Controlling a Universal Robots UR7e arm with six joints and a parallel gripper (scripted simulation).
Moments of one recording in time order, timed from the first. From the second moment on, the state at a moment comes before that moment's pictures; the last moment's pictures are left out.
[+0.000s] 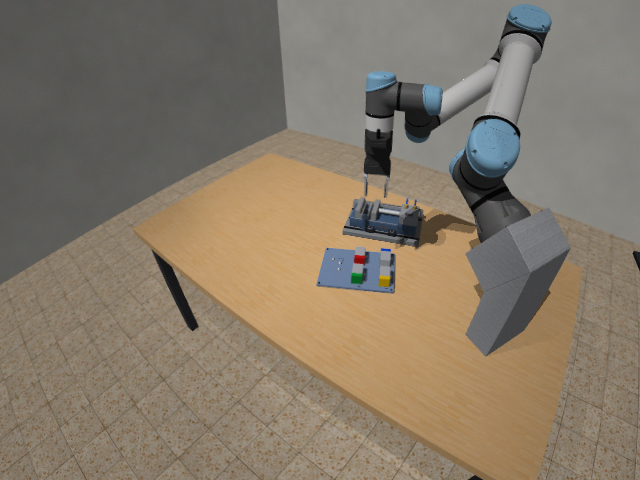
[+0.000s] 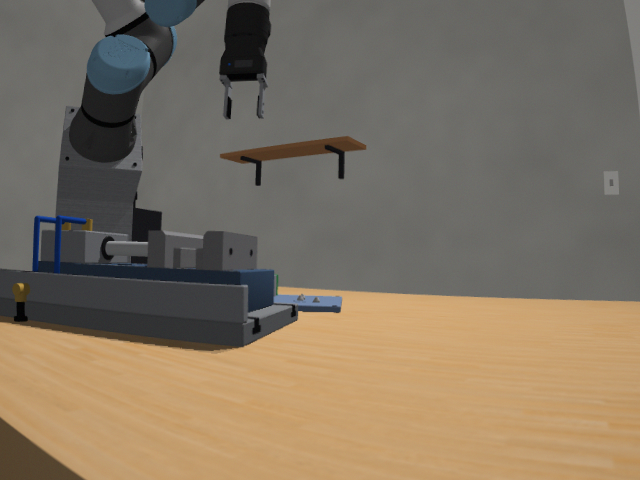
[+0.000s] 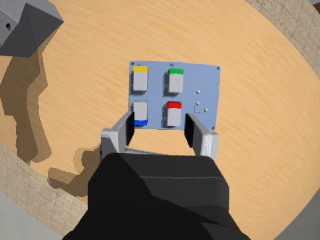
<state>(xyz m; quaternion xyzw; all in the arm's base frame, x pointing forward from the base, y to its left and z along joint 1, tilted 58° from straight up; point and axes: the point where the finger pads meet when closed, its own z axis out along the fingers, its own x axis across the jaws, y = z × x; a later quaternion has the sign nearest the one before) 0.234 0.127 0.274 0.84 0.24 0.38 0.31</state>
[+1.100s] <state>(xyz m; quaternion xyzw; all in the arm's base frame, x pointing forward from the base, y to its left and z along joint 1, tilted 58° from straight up) 0.239 0.123 0.274 0.81 0.33 0.34 0.35</state>
